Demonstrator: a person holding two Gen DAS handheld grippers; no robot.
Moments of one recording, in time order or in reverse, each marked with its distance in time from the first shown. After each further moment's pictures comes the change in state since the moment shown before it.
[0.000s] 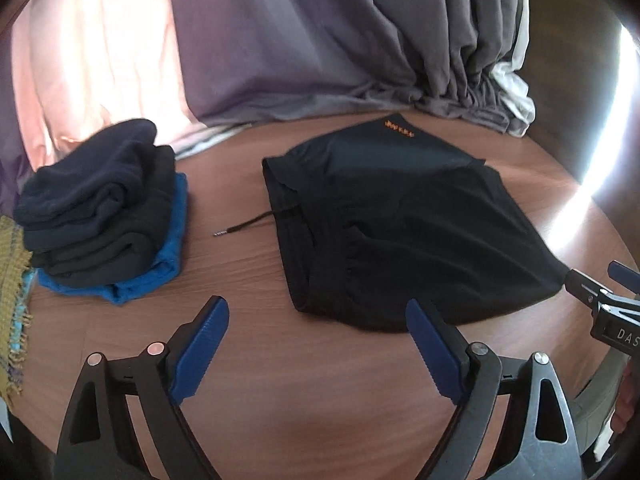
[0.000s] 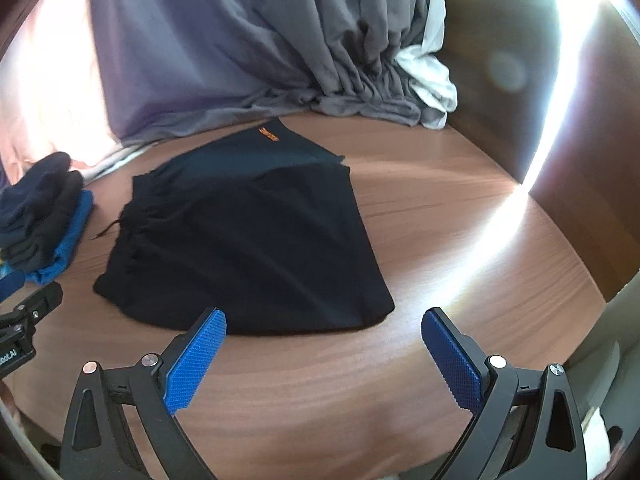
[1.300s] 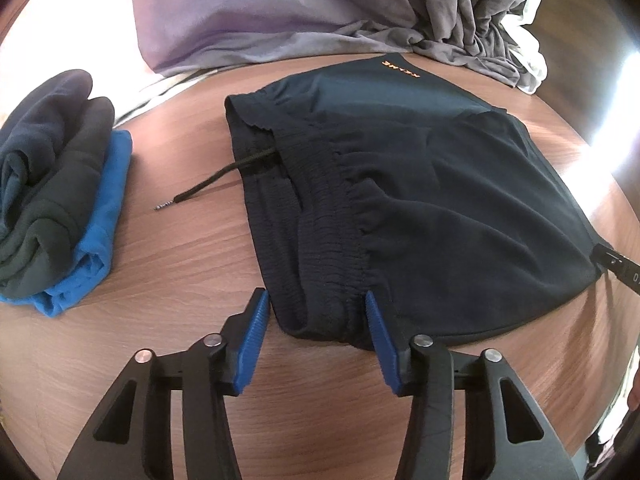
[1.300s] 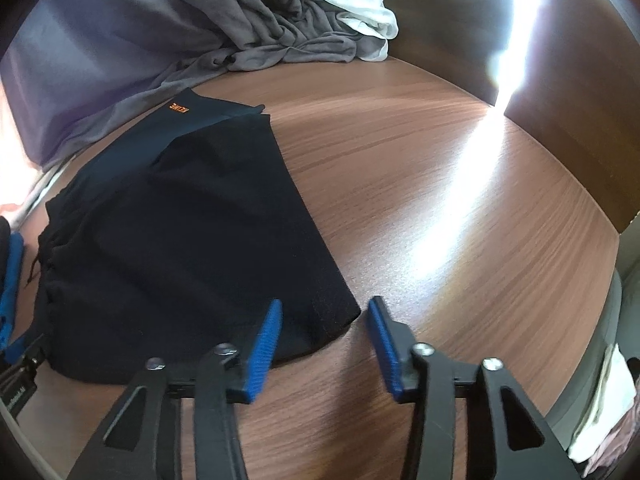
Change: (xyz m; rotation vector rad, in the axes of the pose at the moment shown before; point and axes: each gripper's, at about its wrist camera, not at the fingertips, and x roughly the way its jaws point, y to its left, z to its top) left arm 0.087 0.007 -0.004 0.046 0.133 -0.076; right arm 0.078 -0.040 -0.006 0.208 0.122 -0.115
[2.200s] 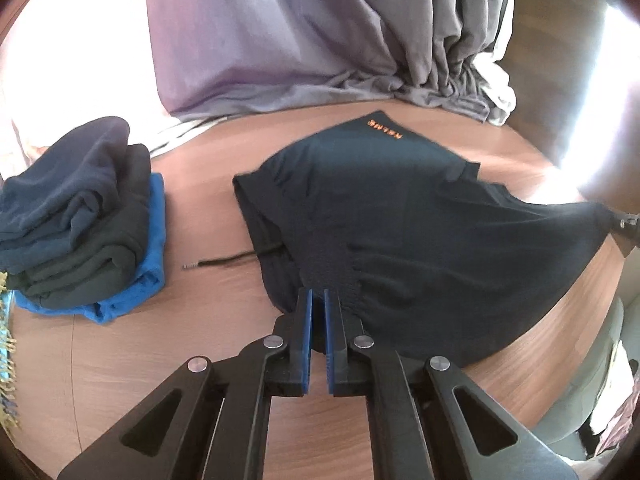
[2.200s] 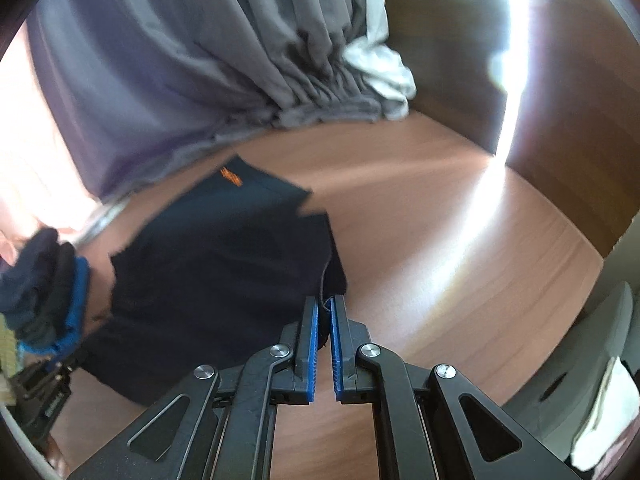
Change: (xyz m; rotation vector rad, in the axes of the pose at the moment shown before) left arm -0.087 0.013 0.009 0.013 -0.102 -0.042; right arm -0.096 0.001 0.019 -0.001 -0.143 0.158
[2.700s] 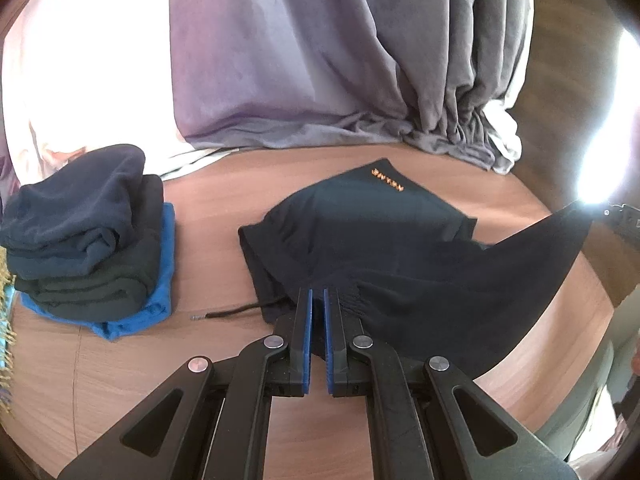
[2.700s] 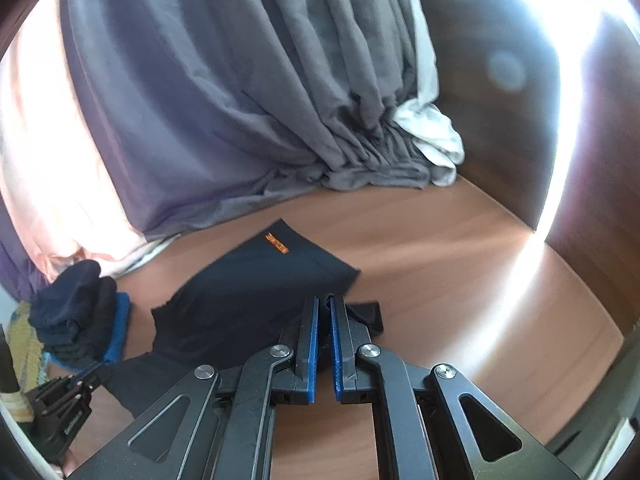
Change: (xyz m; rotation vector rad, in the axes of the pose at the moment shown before) left arm -0.023 0.000 0.037 -0.097 -0.094 0.013; right arm -0.005 0.016 0.061 -0.076 -0.120 0.148
